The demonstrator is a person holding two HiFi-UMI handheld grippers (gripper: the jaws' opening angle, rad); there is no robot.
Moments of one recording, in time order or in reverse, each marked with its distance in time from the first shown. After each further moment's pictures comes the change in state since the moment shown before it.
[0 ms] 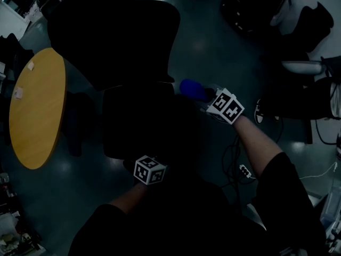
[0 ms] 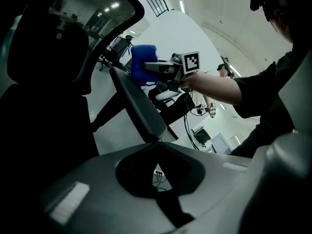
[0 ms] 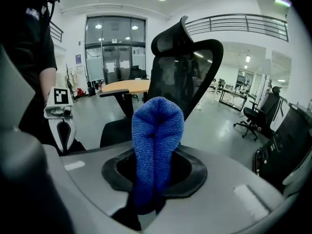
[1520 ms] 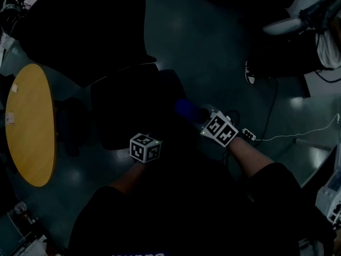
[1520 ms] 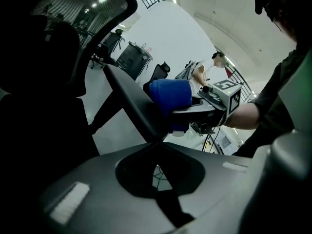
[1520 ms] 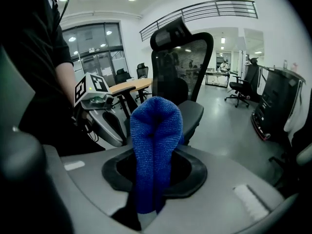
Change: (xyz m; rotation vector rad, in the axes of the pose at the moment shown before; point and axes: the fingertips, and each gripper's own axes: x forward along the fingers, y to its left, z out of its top) left arm -0.003 0.009 -0.004 0.089 0.089 -0.039; right arm -0.034 0.171 -0.075 0.299 0.019 -0.061
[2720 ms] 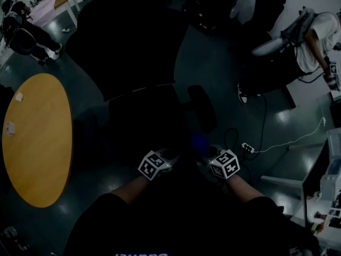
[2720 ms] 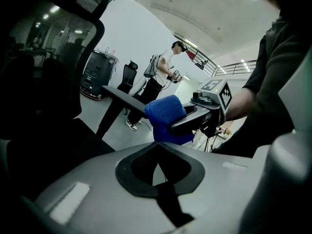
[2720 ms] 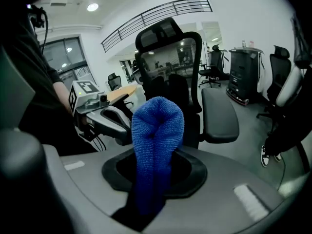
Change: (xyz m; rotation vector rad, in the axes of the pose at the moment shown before) left arm -0.141 -0.002 -0.057 0.399 0.069 -0.189; right arm 0.031 0.162 0.004 0.416 -0.071 -0.226
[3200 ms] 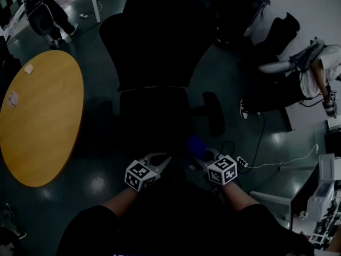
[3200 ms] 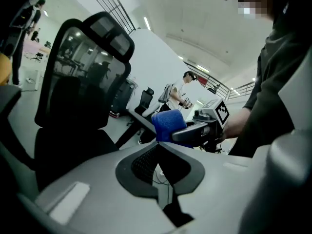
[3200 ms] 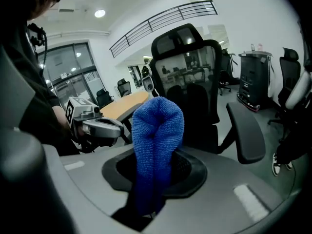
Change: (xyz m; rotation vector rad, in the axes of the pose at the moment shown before) left arm -0.125 -0.006 0.001 -0.123 -0.307 0.172; right arm 0.009 0.086 0.053 -0.028 -0.074 0.102
